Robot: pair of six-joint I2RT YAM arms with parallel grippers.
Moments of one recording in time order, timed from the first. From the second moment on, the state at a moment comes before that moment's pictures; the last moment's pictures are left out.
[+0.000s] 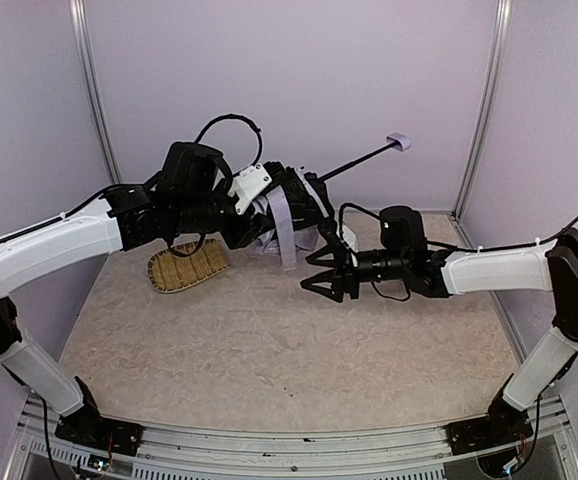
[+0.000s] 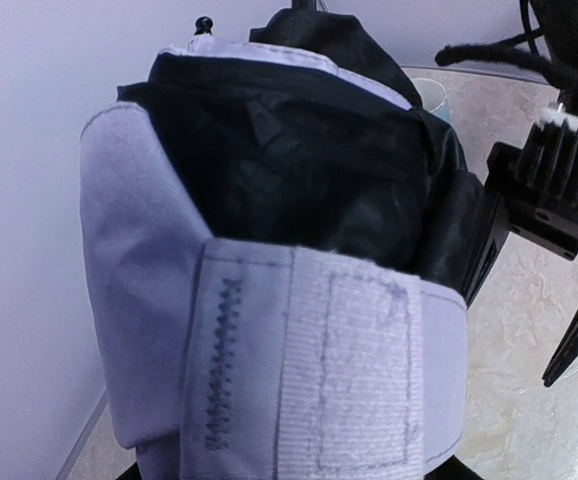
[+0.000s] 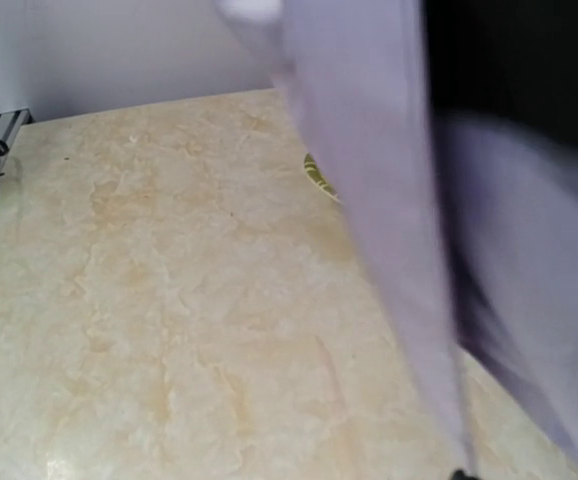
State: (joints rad) left arm -0.84 1.53 1.42 -0.34 -0.09 0.42; right arm 0.70 1.61 0.94 0.34 -0.67 -0.22
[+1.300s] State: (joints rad) left arm -0.80 1.51 1.52 -0.38 -0.04 0.42; right arm 0.73 1.80 1.09 0.42 -0.86 -0.16
